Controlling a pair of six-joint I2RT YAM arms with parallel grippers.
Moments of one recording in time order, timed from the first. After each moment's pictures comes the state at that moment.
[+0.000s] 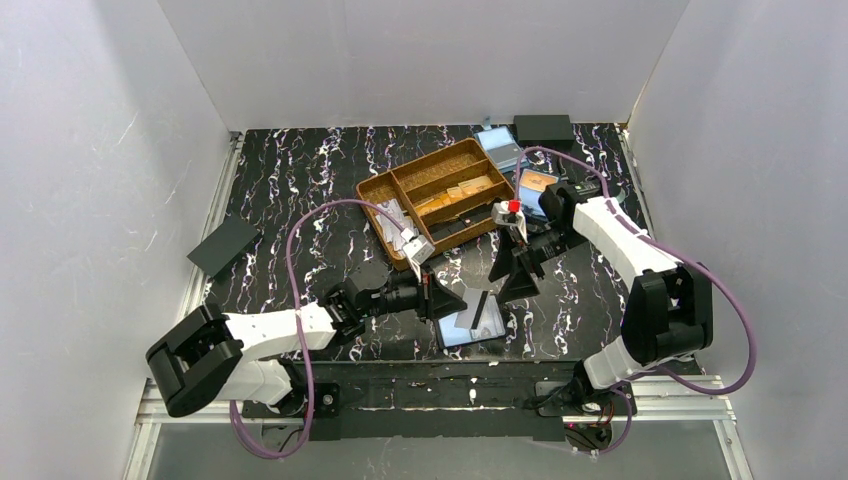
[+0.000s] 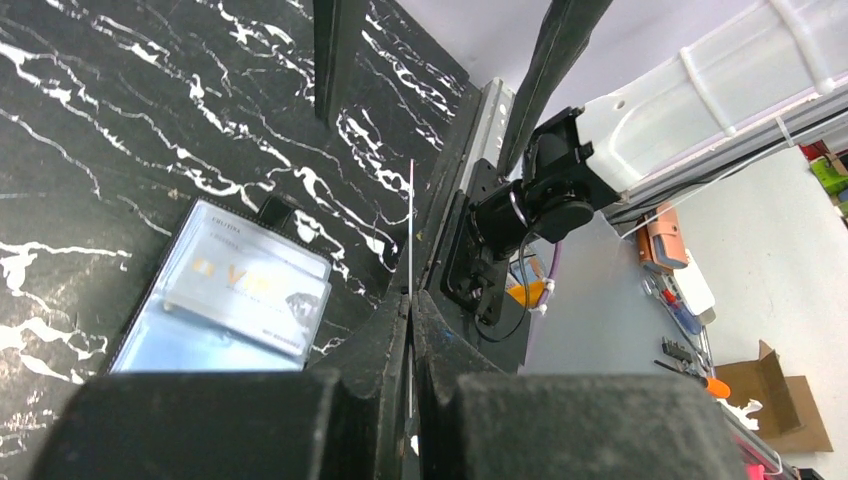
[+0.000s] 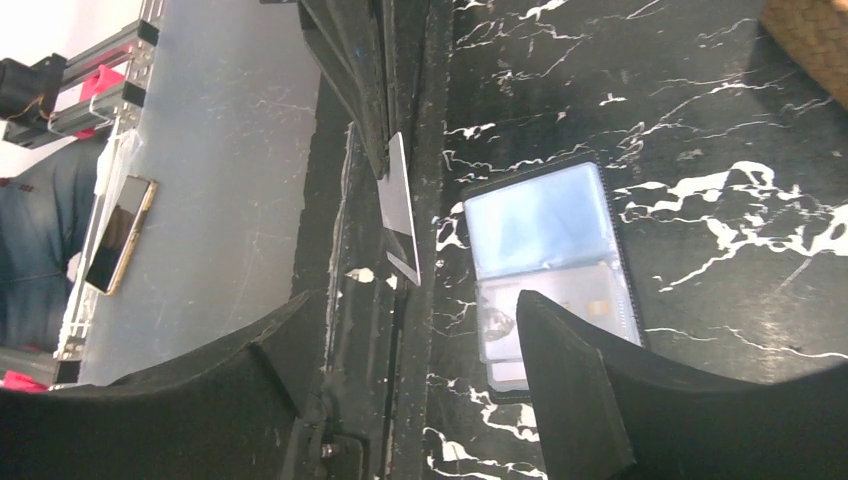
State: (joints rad) left arm -0.95 1.27 0.46 0.66 0.38 -0.62; right arm 0.28 1.53 1.19 -1.41 -1.19 -1.23
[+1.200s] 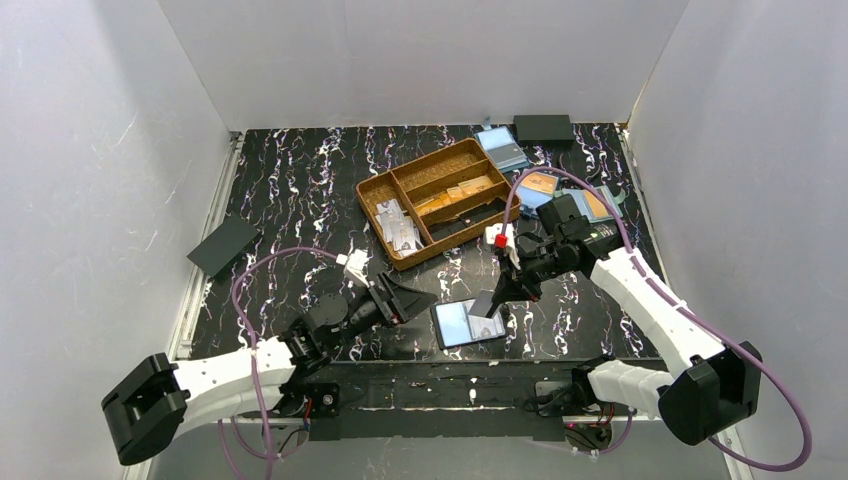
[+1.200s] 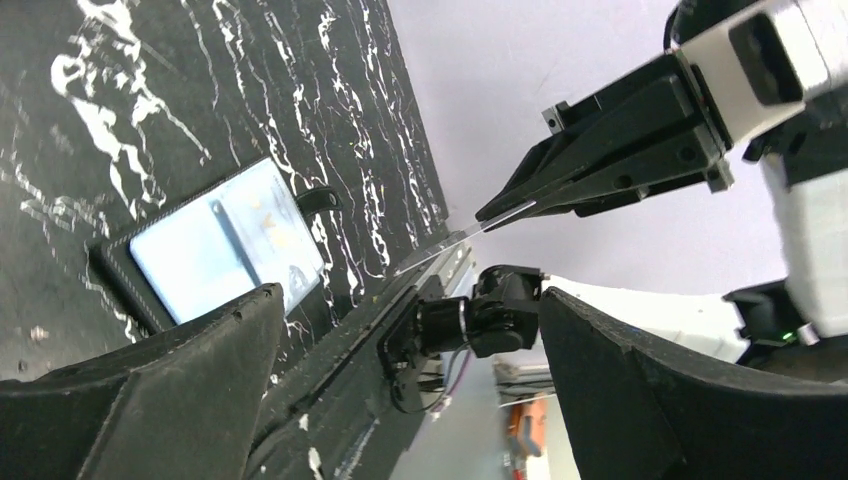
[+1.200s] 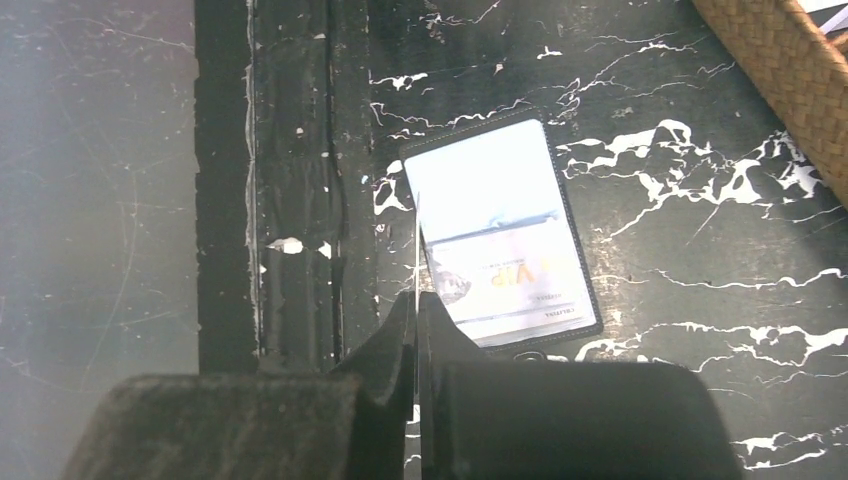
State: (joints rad) left arm -0.96 0.90 0.20 0.61 -0.01 -1.08; right arm 0.45 1.15 1.00 -1.02 -0.90 -0.81
